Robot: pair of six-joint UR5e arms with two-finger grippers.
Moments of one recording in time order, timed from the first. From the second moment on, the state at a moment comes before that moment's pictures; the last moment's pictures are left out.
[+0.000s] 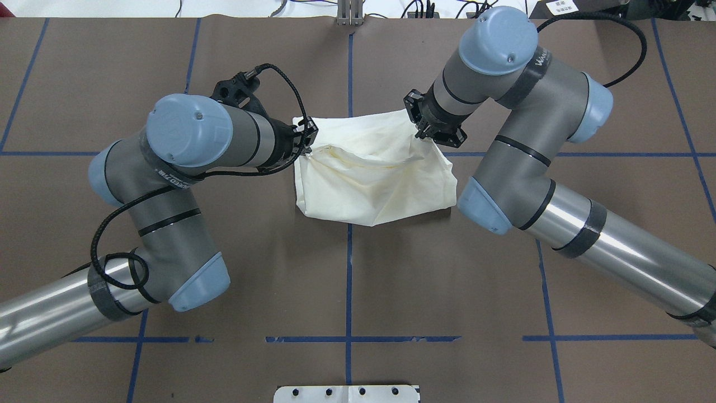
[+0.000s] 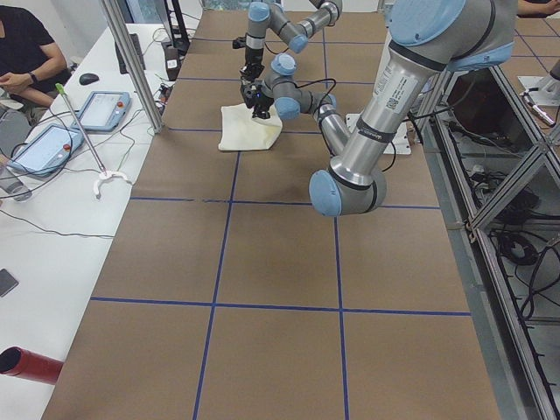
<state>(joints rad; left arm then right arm) -0.61 -2.20 -1.67 -1.99 -1.69 -1.75 0.76 -0.89 1.57 -1.42 1.98 1.80</state>
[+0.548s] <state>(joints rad) -0.65 -2.24 -1.40 -2.20 -1.68 -1.62 0.77 -0.76 1.23 -1.25 1.99 1.73</state>
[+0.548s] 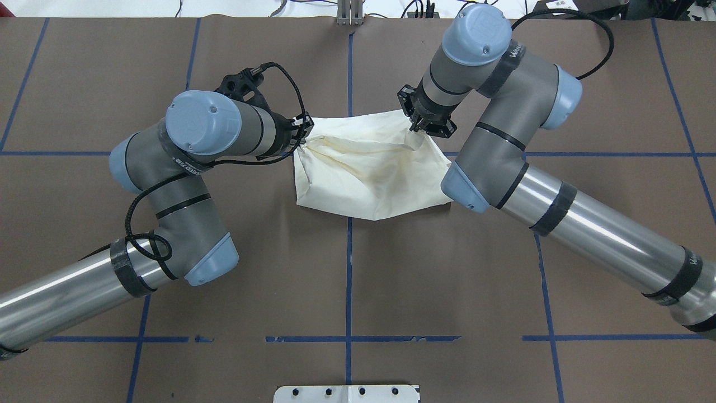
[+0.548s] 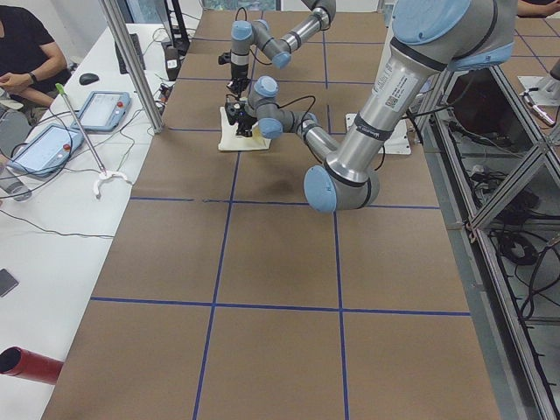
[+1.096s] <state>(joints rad) -0.73 -2.27 -1.27 -2.40 -1.71 -1.55 0.78 -0.72 1.10 -1.20 1.99 1.64</state>
